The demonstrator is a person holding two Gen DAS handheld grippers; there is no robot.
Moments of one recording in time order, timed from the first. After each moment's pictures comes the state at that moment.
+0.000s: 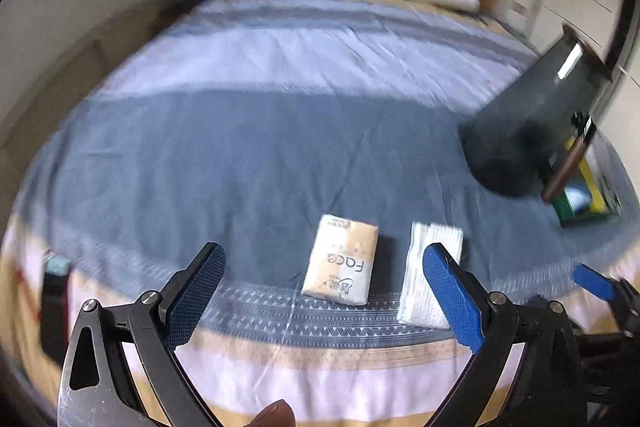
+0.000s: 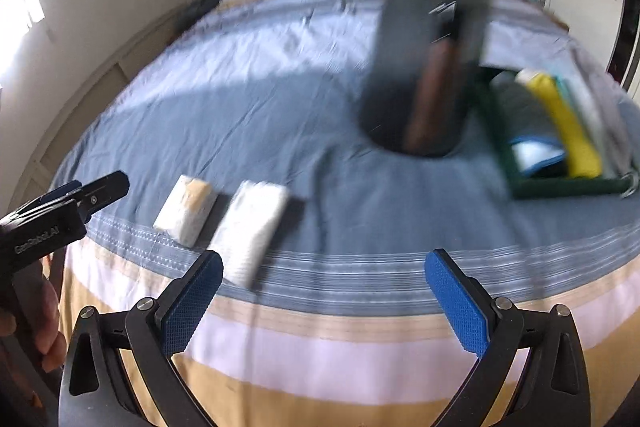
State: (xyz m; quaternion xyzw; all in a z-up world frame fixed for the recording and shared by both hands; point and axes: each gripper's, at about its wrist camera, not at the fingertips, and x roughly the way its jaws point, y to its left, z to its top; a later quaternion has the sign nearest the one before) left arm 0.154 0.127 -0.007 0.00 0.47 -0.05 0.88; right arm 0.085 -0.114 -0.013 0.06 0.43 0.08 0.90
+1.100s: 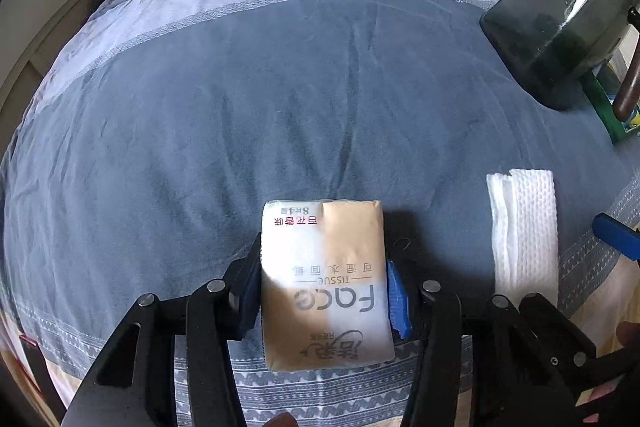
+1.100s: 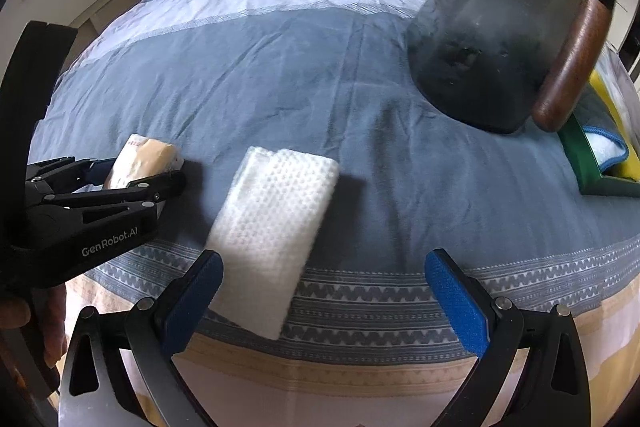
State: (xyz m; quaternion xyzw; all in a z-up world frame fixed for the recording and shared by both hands) left arm 0.222 0.124 -0.099 0.09 0.55 -0.11 0.82; right arm 0.144 -0.053 -0.062 0.01 0.48 0.05 0.88
